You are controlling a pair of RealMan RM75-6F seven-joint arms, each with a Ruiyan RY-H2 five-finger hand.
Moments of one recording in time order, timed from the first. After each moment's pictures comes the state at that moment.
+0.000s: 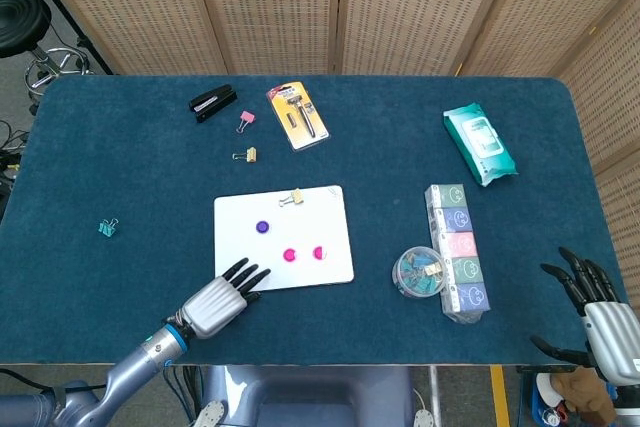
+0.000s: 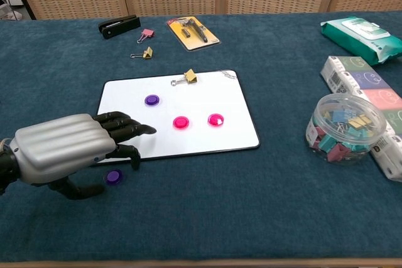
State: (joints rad) left arm -0.59 -1.53 0.13 -1.54 1.56 0.99 0.49; right arm 0.02 -0.90 -0.04 -1.81 -1.66 1.52 0.22
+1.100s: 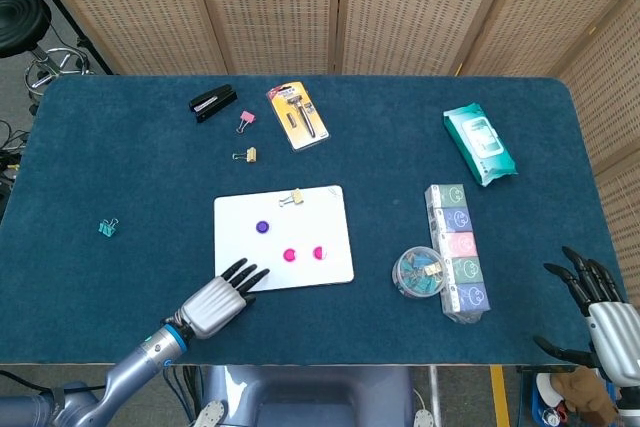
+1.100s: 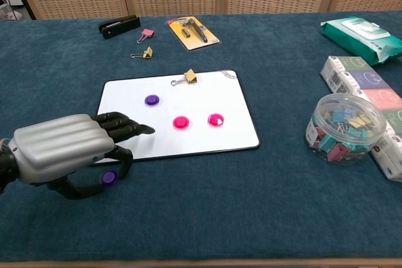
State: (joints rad) left arm -0.58 -1.52 0.11 -1.56 1.55 0.98 0.48; right arm 0.02 -0.89 -0.04 -1.81 -1.66 1.53 0.23
